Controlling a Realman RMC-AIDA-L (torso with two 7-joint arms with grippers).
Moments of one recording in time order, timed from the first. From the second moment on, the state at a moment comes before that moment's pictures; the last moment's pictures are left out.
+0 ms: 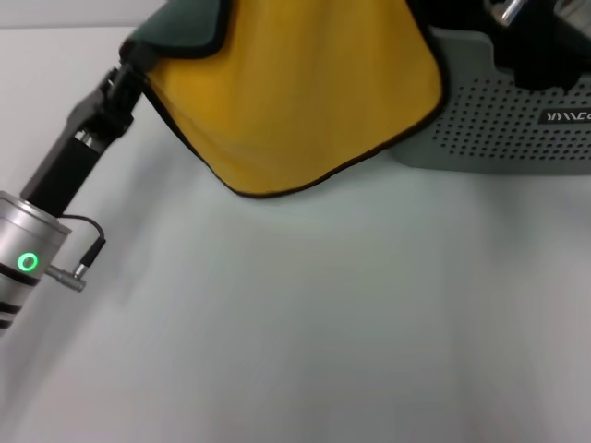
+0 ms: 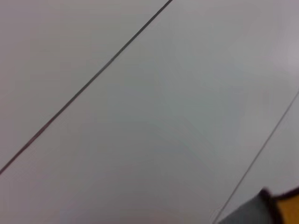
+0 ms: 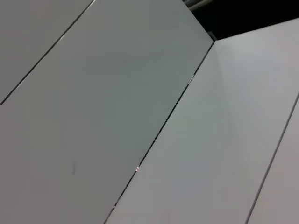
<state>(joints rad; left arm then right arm) -0.41 -2.09 1.60 0.11 0.18 1.55 -1.10 0.43 2.00 -1.65 -1.14 -0.58 -1.02 0.49</state>
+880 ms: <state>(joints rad) -0.39 -2.10 1.71 0.19 0.20 1.39 -0.72 0.48 2.00 -1.50 -1.22 -0.86 -1.04 0.74</state>
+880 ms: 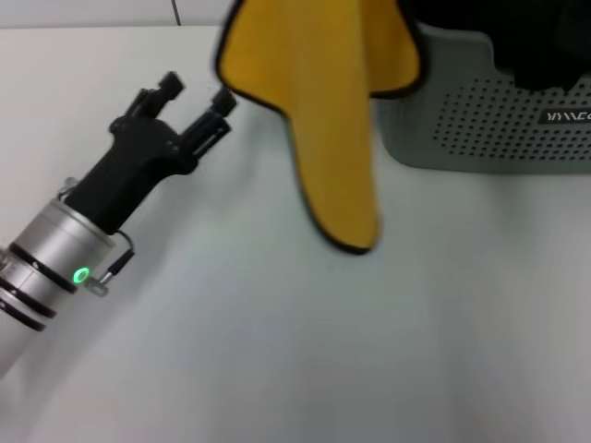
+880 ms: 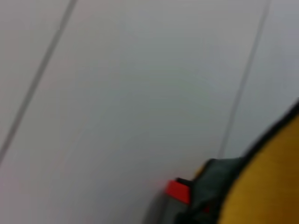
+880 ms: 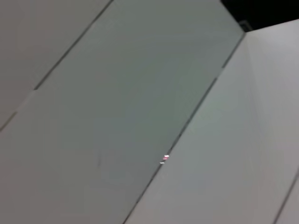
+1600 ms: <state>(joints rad) -0.36 -2.10 1.74 0.20 0.20 1.47 -0.71 0.53 1.96 -1.17 -1.22 -1.13 -1.38 1.06</state>
